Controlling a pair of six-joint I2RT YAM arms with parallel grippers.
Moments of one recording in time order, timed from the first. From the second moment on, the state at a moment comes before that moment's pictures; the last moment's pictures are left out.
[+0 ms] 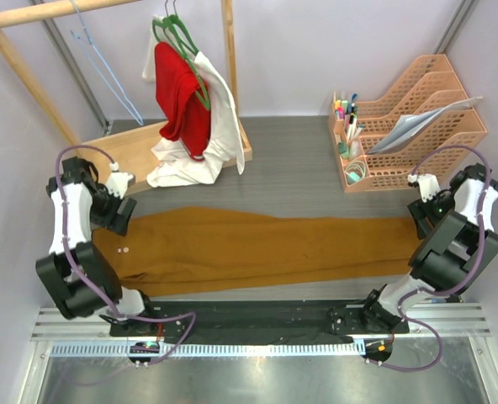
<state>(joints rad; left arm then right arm) 0.41 1.46 1.20 -1.09 0.20 0.80 -0.68 1.61 1.21 -1.00 -0.18 -1.11</state>
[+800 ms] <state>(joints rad) 0.47 1.32 1.05 -1.33 0.12 1.20 -0.70 1.51 0.91 -0.89 -0.07 -1.52</state>
